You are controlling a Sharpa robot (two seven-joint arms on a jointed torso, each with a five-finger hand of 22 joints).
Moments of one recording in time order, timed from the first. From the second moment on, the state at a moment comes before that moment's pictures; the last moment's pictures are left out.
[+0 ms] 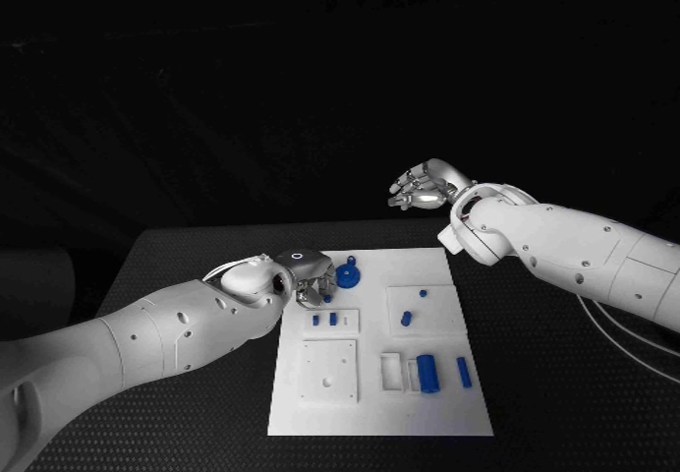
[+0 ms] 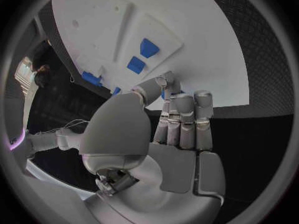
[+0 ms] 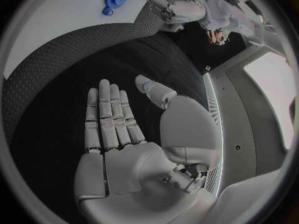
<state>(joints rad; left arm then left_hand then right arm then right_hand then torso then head) 1.15 -0.44 -0.13 1.09 -1.63 -0.22 -0.02 1.24 -0.17 0.66 -0.24 0.09 0.97 0.14 0.21 0.55 1.32 0.04 0.10 0.29 1.18 -0.07 1.35 0.51 0.06 0.99 -0.15 1.02 1.31 1.25 -0.66 0.02 1.15 -0.92 -0.37 0.02 1.06 -0.20 0.75 -0.22 0.12 0.85 0.19 0.30 0.40 0.96 0.13 0.49 0.12 1.03 0.09 0.35 0.74 0.24 0.70 0.22 0.38 1.22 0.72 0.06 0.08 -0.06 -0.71</state>
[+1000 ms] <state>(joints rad) 1.15 -0.52 -0.13 1.11 -1.60 -0.24 -0.03 1.26 -0.18 0.67 -0.25 0.10 0.97 0.14 0.21 0.55 1.31 0.04 0.08 0.29 1.17 -0.07 1.34 0.51 0.06 0.99 -0.14 1.02 1.31 1.25 -0.70 0.02 1.17 -0.94 -0.36 0.02 1.06 -0.20 0.75 -0.22 0.12 0.85 0.19 0.30 0.40 0.96 0.13 0.49 0.11 1.03 0.09 0.35 0.74 0.24 0.70 0.22 0.38 1.22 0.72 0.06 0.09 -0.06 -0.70</state>
